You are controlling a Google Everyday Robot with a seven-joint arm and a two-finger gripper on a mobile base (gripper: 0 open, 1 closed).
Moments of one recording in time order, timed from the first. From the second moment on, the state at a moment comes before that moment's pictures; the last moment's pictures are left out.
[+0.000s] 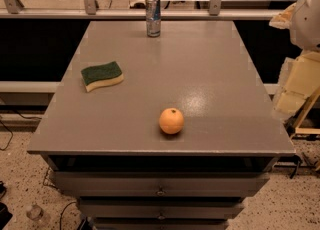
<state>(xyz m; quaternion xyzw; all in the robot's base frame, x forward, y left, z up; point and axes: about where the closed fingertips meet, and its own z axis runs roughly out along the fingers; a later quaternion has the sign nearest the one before) 0.438 -0.211 0.994 -0.60 0.78 -0.06 0.19</state>
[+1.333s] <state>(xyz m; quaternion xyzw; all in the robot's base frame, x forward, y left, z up) 0.445 -0.239 0.948 -0.54 0.78 0.07 0.30</state>
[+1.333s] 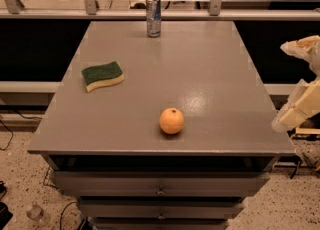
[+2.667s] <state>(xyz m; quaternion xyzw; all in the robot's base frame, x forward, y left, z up) 0.445 -0.172 0.940 -0.45 0.71 0.27 0.46</state>
